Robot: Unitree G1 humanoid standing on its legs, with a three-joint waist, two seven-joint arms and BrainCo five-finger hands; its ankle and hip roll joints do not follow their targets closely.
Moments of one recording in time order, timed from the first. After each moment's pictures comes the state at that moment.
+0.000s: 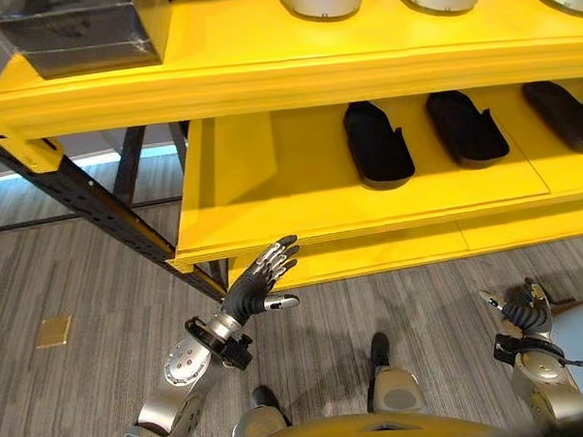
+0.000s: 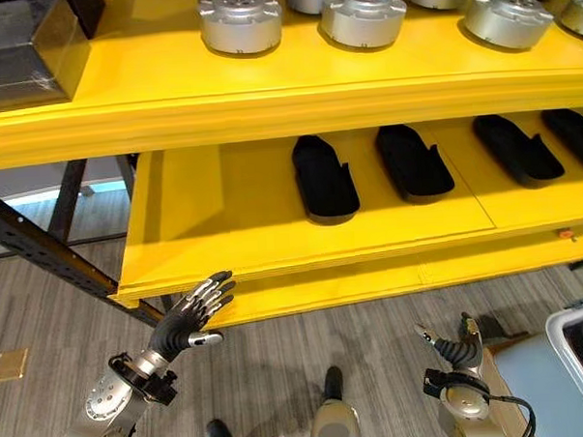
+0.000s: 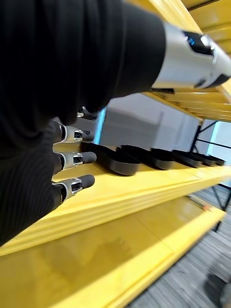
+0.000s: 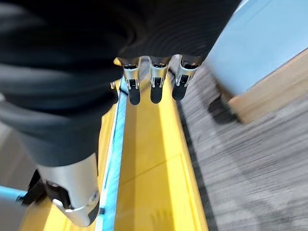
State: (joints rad) left arm 0.23 0.55 -0.32 -0.09 -0.56 -0.27 -0.27; right arm 0.23 -0.43 0.02 0.22 0.33 0.06 -0.51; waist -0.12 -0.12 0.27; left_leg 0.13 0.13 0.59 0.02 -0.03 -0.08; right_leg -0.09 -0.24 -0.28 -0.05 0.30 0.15
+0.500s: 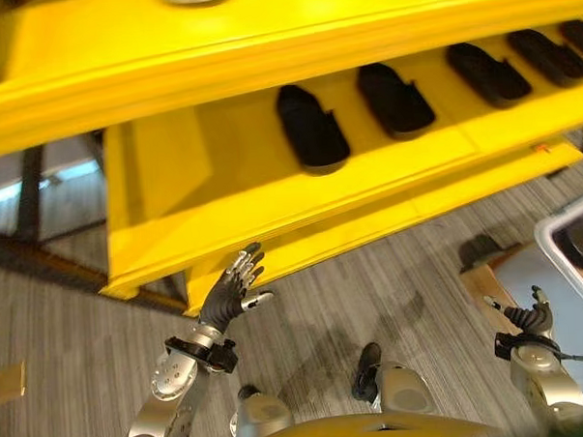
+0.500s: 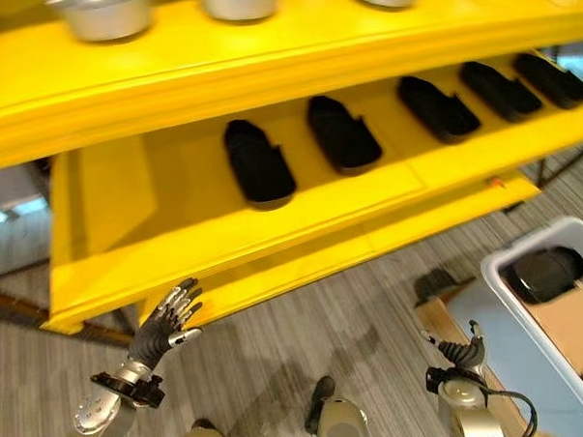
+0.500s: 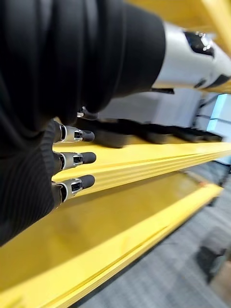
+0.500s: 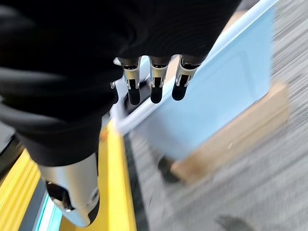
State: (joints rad) left arm 0.22 0.49 -0.27 0.02 -0.58 -0.32 -0.17; right arm 0.13 -0.48 0.01 0.41 0.30 0.15 -0.59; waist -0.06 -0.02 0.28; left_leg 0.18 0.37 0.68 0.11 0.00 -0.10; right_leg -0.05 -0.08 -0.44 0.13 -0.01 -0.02
